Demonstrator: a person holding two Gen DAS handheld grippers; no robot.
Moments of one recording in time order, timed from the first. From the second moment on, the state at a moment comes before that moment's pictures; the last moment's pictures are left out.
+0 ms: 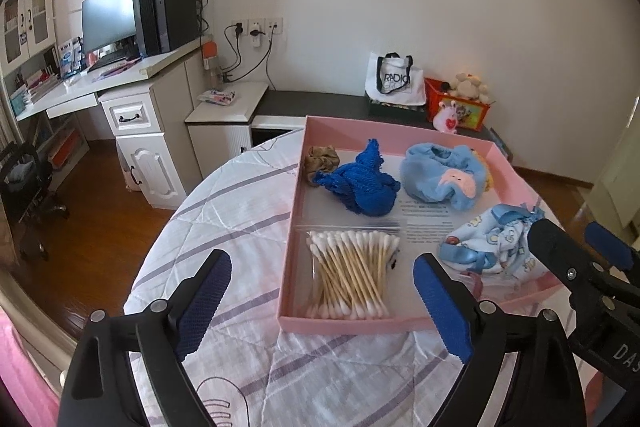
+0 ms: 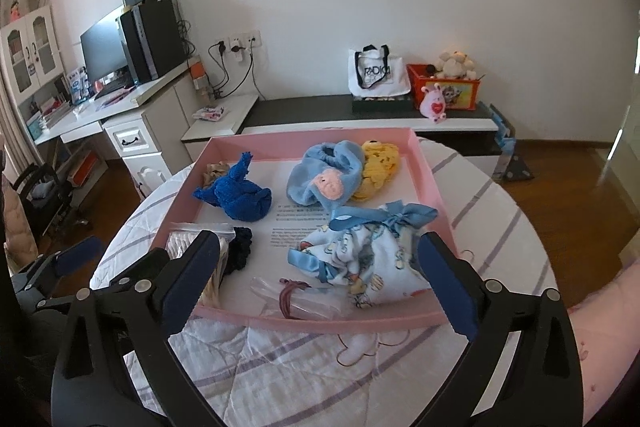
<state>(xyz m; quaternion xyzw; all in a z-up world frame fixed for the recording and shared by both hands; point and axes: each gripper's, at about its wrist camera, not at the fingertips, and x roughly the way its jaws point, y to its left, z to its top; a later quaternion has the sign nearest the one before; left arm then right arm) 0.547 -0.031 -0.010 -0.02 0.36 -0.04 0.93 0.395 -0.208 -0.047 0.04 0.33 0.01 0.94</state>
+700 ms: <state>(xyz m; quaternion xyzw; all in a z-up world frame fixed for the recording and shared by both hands) 0.456 -0.053 0.028 -0.01 0.30 -0.04 0.95 0.319 -0.235 -0.016 0.01 0.27 -0.04 0.96</state>
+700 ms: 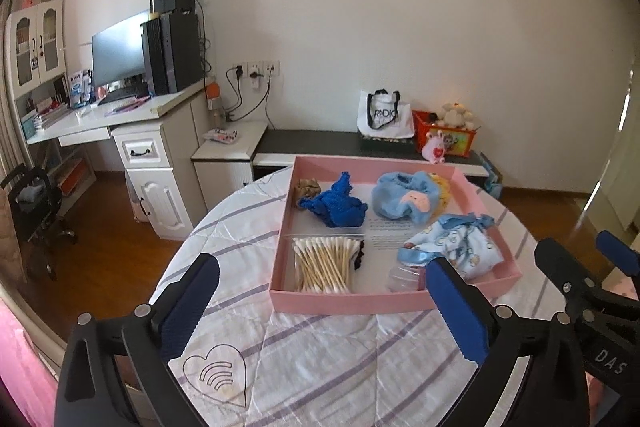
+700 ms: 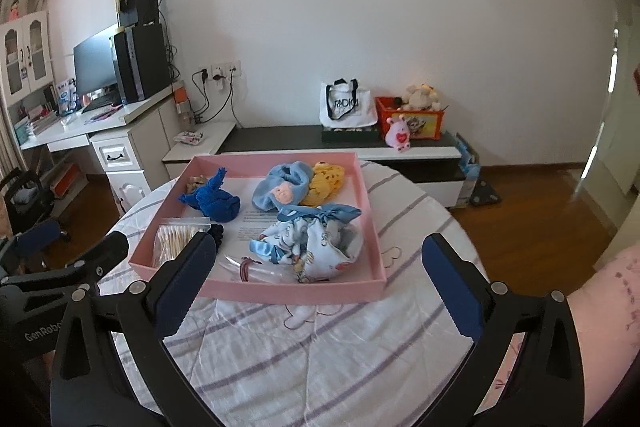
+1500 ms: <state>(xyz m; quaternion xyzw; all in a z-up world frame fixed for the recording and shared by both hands) 0.316 -0.063 0.072 -0.01 0.20 -0.04 0.98 0.207 -0.237 0.033 -0.01 0.17 -0.05 0.98</state>
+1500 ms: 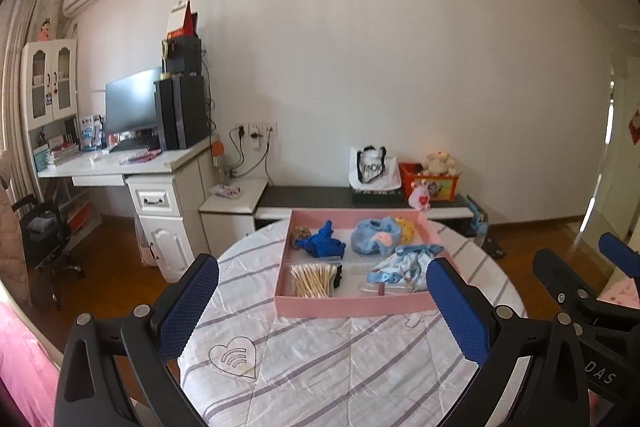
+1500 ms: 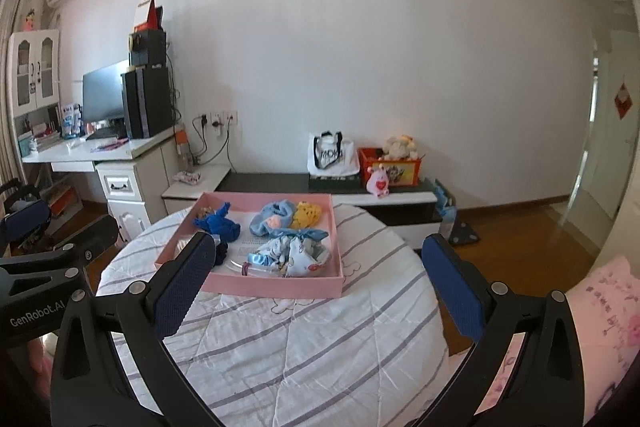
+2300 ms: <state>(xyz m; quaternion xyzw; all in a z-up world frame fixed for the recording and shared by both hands) 0.242 -0.065 0.079 -0.01 0.12 -0.03 0.99 0.148 -0.228 0.066 -0.03 0.10 -0.06 0.99</state>
